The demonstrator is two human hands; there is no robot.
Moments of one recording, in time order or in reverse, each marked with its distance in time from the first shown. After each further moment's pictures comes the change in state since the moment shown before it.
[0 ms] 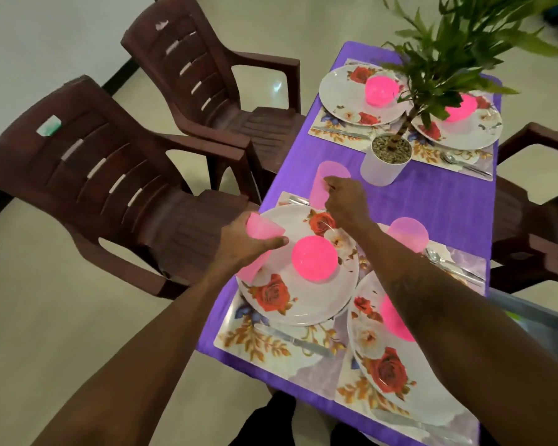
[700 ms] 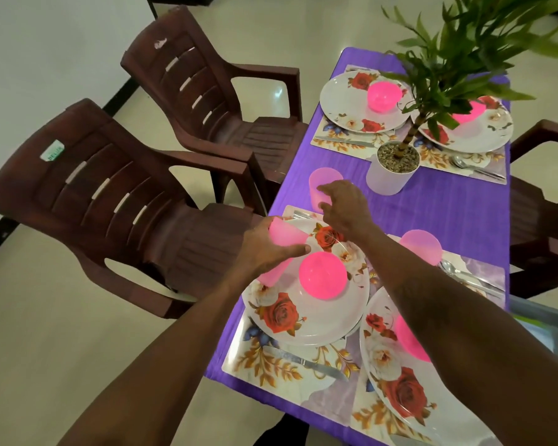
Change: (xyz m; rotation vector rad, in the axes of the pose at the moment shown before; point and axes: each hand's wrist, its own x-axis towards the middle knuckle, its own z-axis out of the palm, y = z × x) left_hand 0.031 0.025 0.016 0.033 -0.116 0.077; right_hand 0.023 -0.006 0.002 -0.089 -0.025 -0.145
